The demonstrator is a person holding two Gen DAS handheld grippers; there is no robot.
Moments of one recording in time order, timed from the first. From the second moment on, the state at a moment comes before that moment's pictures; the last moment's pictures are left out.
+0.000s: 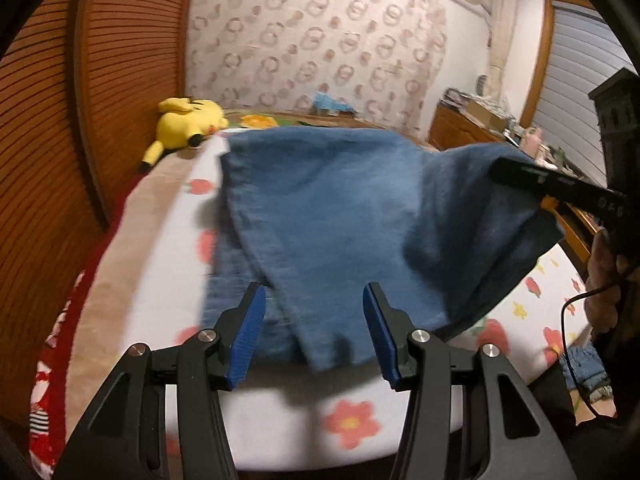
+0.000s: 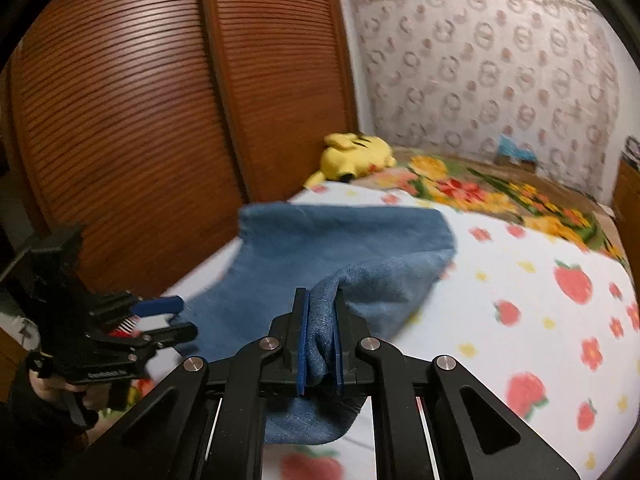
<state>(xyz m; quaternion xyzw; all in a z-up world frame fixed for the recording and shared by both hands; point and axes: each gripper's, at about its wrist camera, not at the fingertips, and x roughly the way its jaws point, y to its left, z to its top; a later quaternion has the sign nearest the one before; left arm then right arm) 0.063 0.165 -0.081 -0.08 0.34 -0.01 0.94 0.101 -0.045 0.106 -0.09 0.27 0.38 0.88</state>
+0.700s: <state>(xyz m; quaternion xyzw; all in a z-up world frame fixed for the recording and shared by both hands) 0.045 0.236 -0.068 -0.11 0.32 0.07 0.94 0.102 0.011 0.061 -0.13 0.31 0.53 0.78</state>
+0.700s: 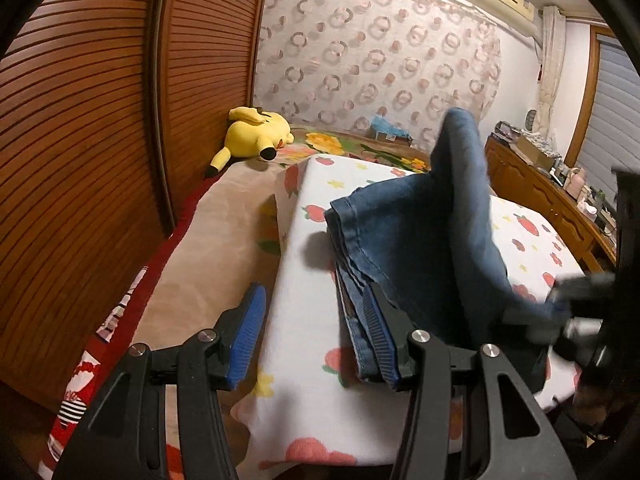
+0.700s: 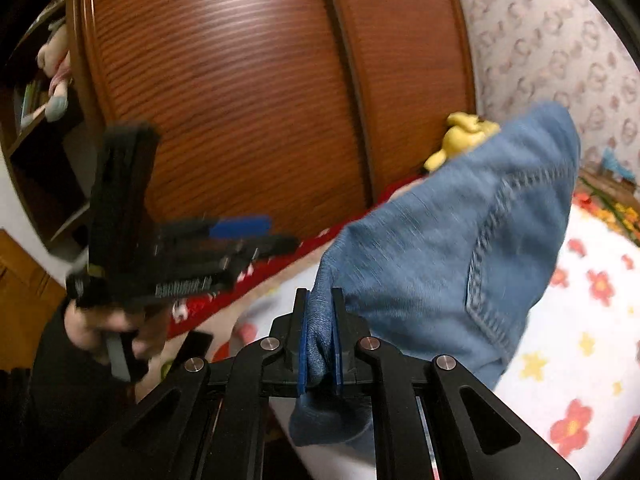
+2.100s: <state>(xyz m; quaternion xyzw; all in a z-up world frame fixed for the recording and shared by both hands) 0.135 0.219 -0.082 -0.07 0.38 -0.01 0.92 0.115 -0.035 0.071 -0.12 0.29 0.46 0.83</state>
